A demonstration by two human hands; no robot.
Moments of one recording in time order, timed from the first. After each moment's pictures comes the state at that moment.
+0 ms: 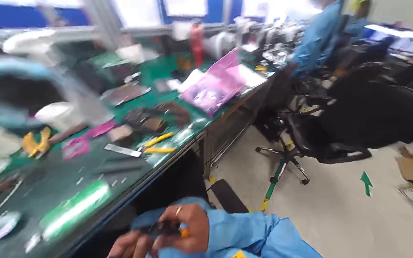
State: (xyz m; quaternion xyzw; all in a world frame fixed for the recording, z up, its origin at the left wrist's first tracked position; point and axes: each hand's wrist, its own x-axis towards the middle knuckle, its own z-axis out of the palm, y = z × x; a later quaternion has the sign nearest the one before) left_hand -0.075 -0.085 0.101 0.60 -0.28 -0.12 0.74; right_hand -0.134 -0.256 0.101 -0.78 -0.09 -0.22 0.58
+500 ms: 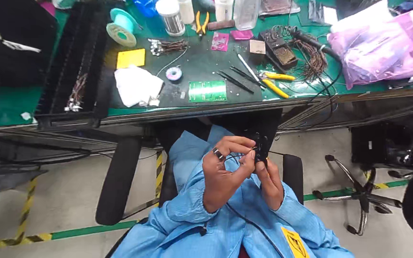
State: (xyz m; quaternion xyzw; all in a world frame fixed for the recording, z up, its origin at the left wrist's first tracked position) left_hand -0.084 -0.102 0.124 0.63 -0.22 0.13 0.73; right_hand -0.136 -0.237 0.080 -0.66 -0.12 -0.08 0.74
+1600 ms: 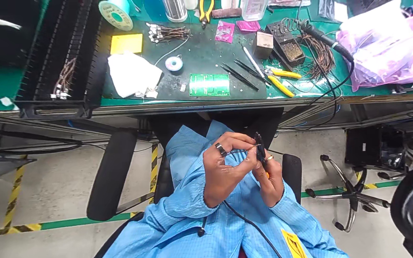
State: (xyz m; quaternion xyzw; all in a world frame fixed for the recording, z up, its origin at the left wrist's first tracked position) left_hand -0.078 -0.102 0.117 0.64 -0.19 0.14 0.73; right_hand -0.132 -0.241 0.070 -0.77 -0.07 -0.11 0.63
